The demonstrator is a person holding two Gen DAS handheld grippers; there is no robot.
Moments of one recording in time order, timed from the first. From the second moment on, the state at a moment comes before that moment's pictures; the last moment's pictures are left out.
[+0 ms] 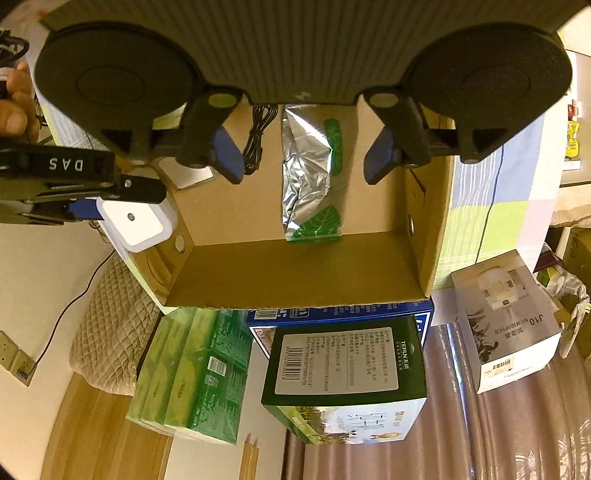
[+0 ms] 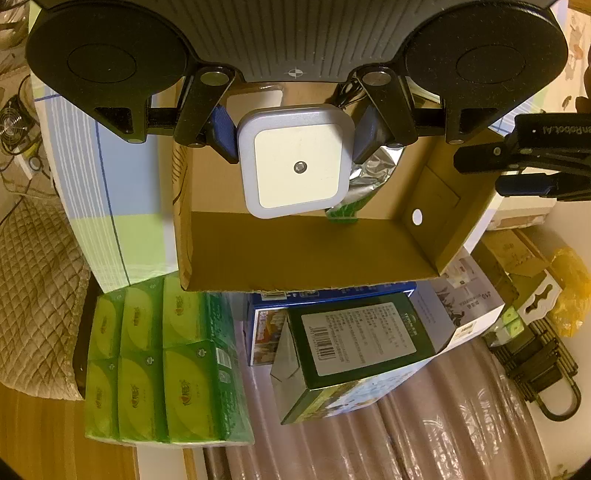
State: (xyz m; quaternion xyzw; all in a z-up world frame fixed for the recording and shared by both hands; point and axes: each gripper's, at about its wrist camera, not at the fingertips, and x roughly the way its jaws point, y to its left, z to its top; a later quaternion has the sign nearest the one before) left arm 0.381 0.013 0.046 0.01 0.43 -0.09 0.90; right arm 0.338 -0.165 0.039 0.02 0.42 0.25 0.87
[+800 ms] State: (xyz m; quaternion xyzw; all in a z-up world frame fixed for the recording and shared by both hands) left arm 0.356 0.019 0.046 0.00 0.42 -0.08 0.91; right arm 0.319 -0.198 0.054 0.05 0.38 0.24 0.89
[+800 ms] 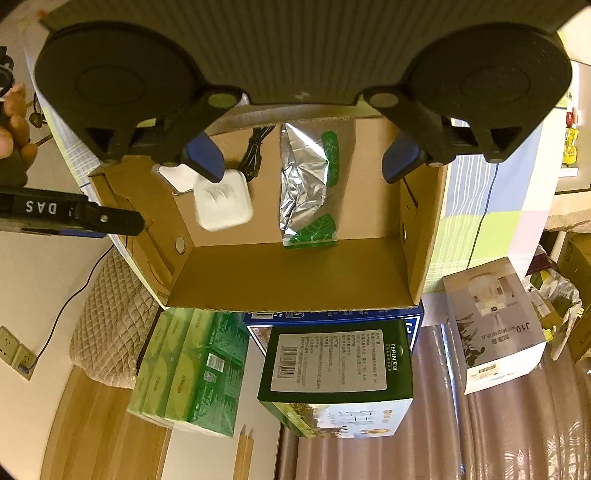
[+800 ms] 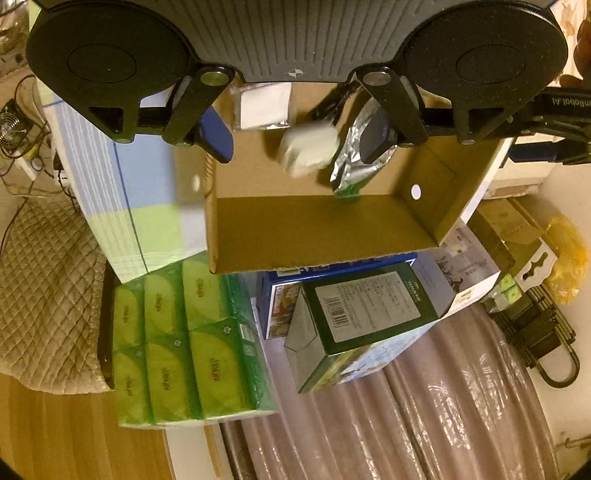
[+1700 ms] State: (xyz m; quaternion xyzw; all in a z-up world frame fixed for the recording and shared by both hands) left arm 0.169 0.016 0.070 -0.07 0.39 -0.06 0.91; right arm 0.122 -0.260 0.092 0.02 0.37 0.23 0.90
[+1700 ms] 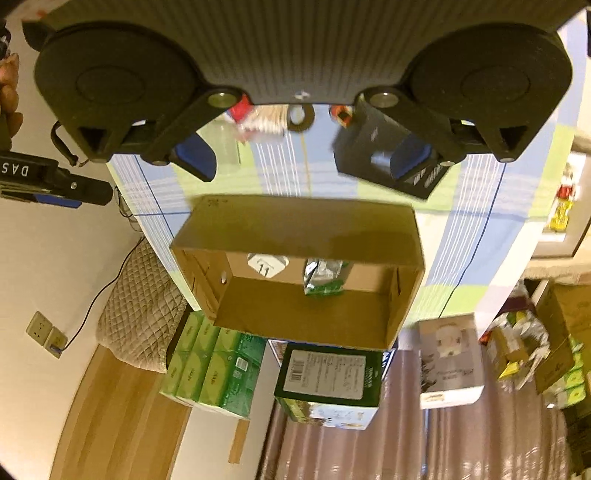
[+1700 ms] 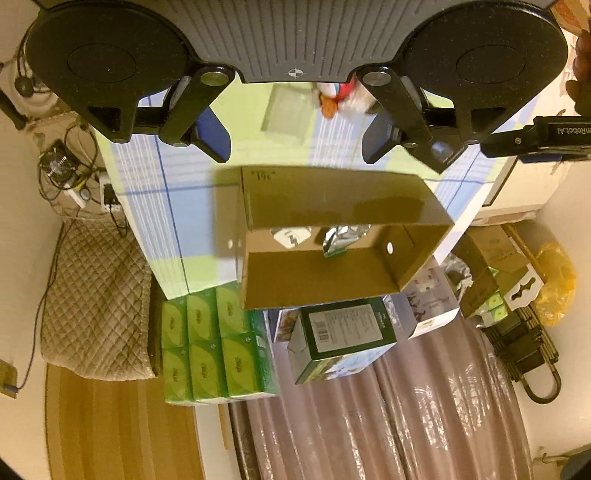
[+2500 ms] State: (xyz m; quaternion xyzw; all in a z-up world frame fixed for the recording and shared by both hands) left arm 0.071 0.015 0.031 -0.06 0.40 -0.02 0.92; right arm 0.056 -0.276 0.044 0.05 0.41 0.23 0.88
